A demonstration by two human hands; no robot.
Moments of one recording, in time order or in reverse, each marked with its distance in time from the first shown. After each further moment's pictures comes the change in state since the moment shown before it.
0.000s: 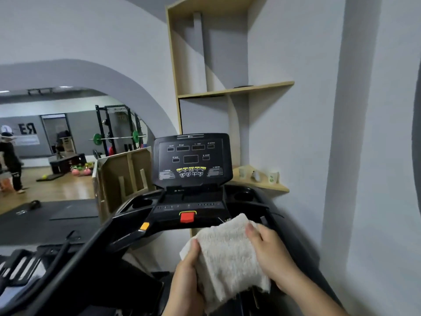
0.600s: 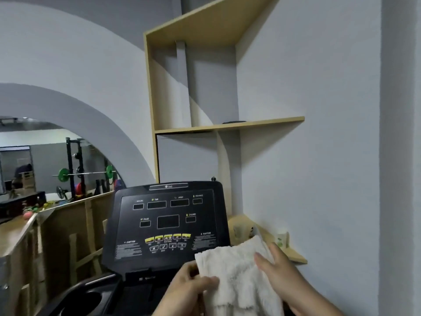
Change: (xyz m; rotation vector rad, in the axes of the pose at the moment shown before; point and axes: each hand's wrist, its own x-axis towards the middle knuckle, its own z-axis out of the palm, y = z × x) left_hand 0.349 0.109 0.028 0.472 -0.195 -0.011; right_hand 0.317 0.012 -0.009 0.062 0.076 0.067
